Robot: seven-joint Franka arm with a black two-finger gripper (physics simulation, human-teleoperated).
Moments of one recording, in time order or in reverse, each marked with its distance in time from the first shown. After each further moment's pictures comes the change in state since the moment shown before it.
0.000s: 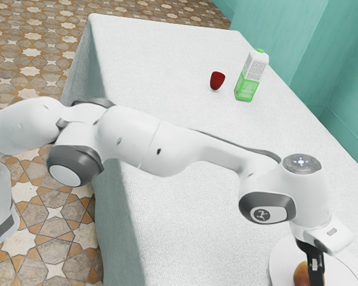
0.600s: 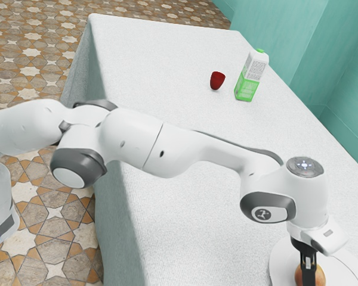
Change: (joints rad) arm 0.012 0.024 0.022 0.016 0.004 -0.083 -0.006
